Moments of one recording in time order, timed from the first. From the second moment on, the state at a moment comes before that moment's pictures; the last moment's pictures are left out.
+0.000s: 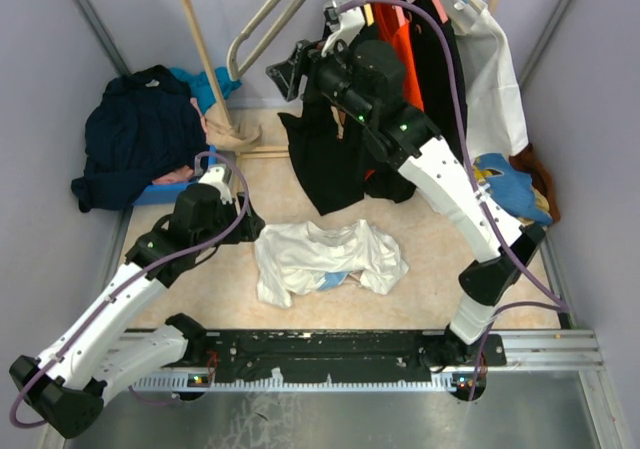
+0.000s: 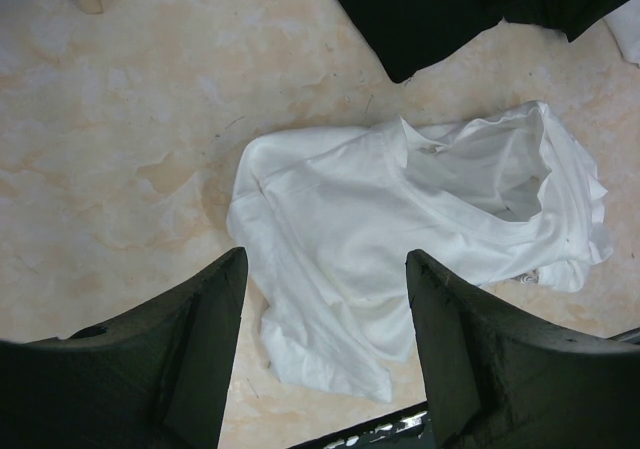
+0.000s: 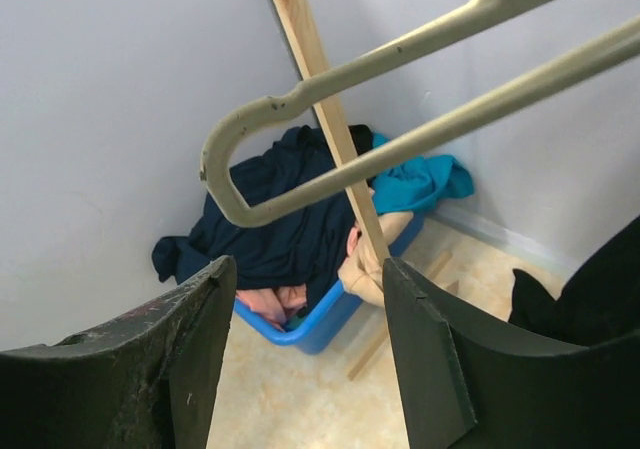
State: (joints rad) left arm -0.57 0.86 0.87 -0.61 -0.15 -0.48; right arm 0.74 1.70 2.04 -0.22 -0.05 0.28
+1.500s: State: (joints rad) left arm -0.57 0.82 0.87 -0.63 -0.16 -0.48; right arm 0.80 1.94 2.22 0.00 -0.16 0.36
